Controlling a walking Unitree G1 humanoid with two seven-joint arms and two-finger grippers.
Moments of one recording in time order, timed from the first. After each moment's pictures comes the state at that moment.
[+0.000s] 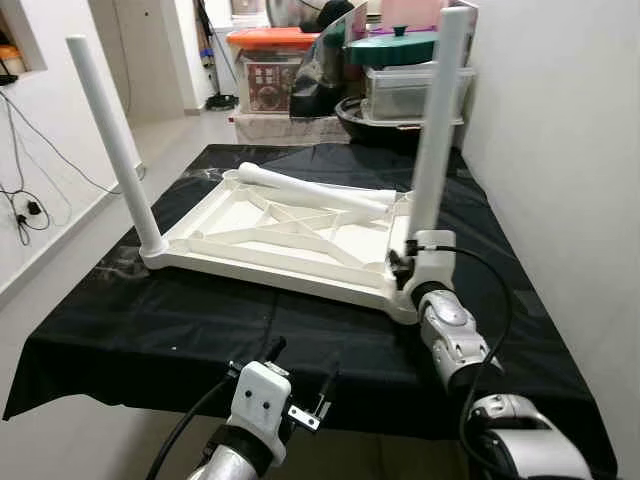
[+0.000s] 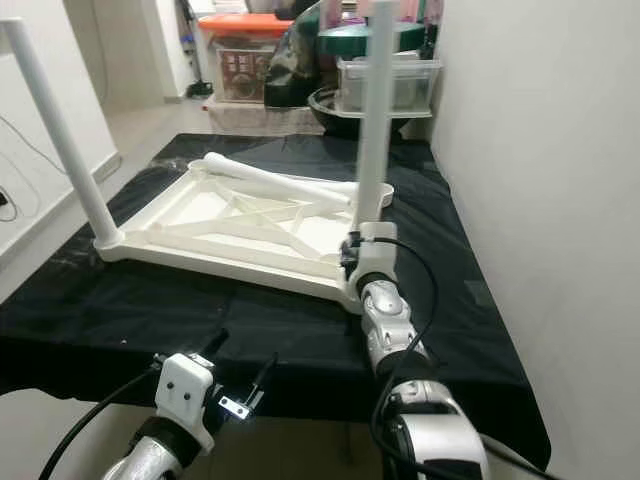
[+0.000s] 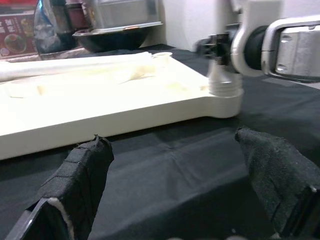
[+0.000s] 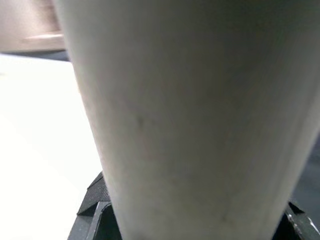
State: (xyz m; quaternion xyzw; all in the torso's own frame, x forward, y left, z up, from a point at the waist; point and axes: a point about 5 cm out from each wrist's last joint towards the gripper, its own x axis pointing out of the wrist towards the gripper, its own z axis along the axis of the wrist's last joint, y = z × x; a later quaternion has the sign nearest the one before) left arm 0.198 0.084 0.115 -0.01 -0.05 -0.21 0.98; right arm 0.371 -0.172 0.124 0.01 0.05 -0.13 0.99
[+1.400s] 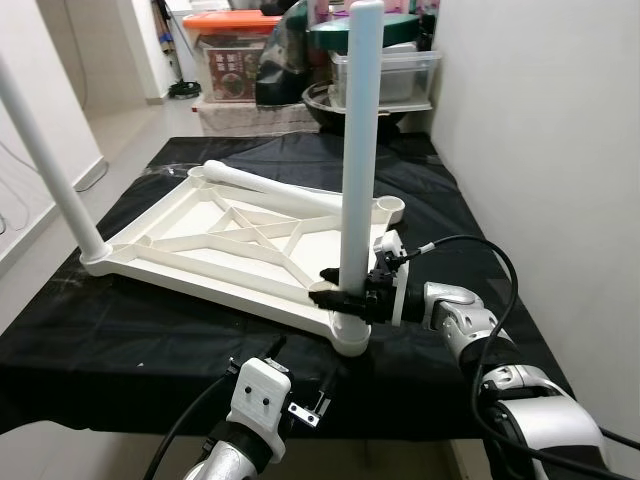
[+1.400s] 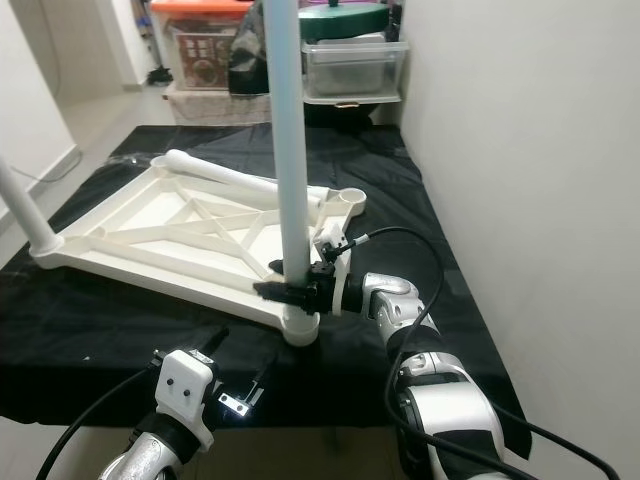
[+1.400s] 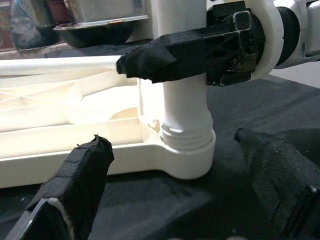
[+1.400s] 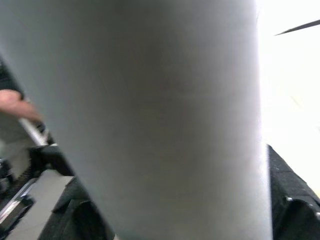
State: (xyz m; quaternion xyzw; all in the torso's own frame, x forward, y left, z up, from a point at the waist) left arm 0.201 0.085 0.116 0.00 -0.05 -0.21 0.98; right arm 0.354 -0.118 0.144 0.06 0.09 0.61 0.78
